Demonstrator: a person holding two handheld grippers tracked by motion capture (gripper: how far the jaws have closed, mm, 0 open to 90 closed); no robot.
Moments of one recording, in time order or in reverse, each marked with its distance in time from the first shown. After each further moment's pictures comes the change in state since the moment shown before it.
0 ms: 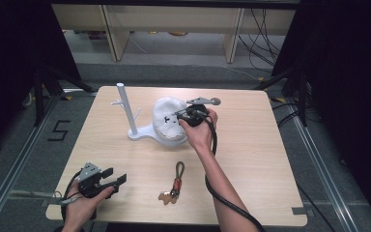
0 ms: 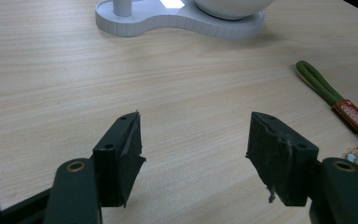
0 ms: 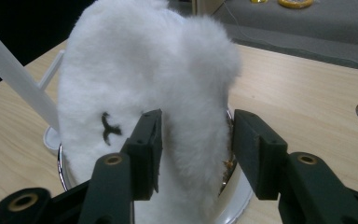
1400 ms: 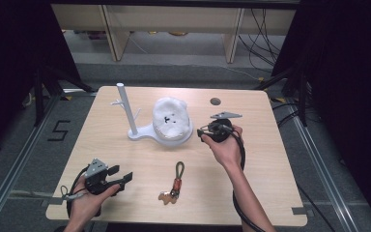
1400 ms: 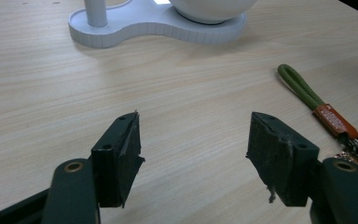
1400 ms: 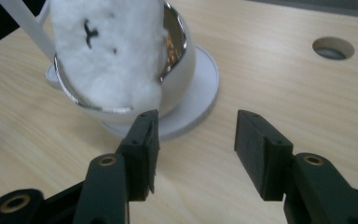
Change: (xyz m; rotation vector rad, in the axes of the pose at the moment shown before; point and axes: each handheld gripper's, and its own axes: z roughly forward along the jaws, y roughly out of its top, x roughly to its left) left arm -0.018 0.015 0.009 0.023 -0.041 0.033; right arm -0.037 -0.045 -0.070 0.100 0.009 0.013
